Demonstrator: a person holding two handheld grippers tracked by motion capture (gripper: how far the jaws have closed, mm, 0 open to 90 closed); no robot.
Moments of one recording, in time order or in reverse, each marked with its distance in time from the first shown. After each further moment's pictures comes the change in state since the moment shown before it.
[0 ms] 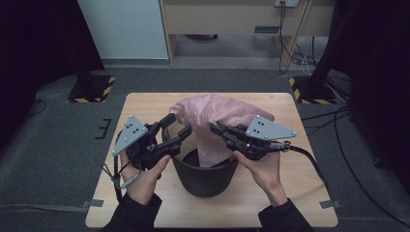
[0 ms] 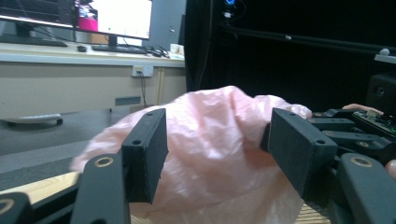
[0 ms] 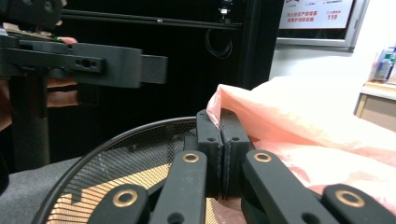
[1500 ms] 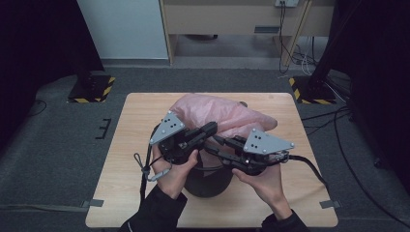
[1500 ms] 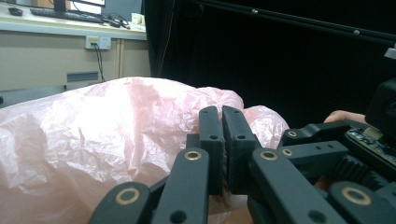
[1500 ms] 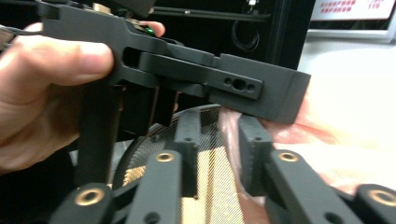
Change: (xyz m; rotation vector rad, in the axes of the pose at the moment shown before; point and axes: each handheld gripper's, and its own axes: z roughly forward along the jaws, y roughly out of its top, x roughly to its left) left arm -0.030 -0.004 0.044 0.104 -0.138 -0.050; right arm 0.023 -0.006 -0.013 0.038 0.101 -0.005
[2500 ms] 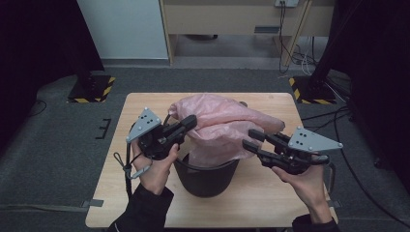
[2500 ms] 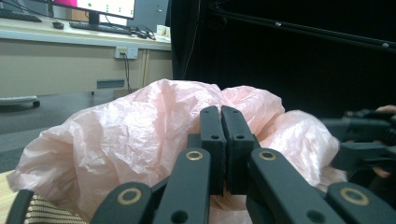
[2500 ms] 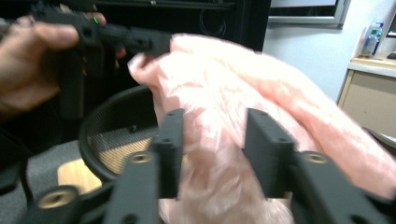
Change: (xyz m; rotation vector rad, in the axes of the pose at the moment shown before) left arm 0.027 0.007 -0.031 -0.043 0.093 -0.005; right arm -0.036 -0.003 -0.073 0.044 -0.117 0.034
